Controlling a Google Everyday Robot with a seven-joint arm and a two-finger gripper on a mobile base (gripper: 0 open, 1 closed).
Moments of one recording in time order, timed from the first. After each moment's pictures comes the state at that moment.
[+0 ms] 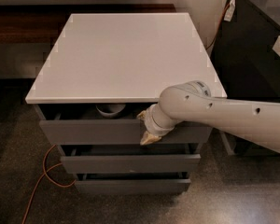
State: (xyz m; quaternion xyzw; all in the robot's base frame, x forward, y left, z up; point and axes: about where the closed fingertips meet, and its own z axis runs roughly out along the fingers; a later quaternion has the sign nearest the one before) arm 0.565 -0.033 0.659 -0.75 0.61 0.00 0.25
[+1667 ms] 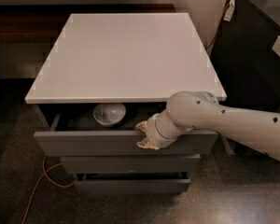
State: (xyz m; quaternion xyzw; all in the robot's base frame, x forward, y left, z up) arm 0.516 -0.023 0.655 -0.74 0.62 0.07 0.26
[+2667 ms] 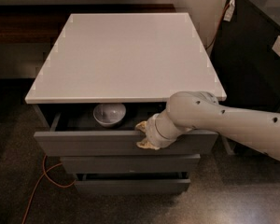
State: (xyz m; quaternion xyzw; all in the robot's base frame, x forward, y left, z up) arm 0.516 -0.023 0.655 -0.74 0.62 0.07 0.26
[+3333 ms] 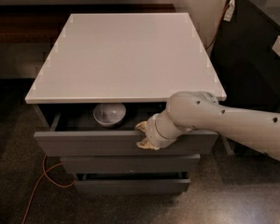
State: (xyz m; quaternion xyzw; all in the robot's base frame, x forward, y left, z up) arm 0.516 -0.023 0.655 -0.74 0.62 0.07 0.26
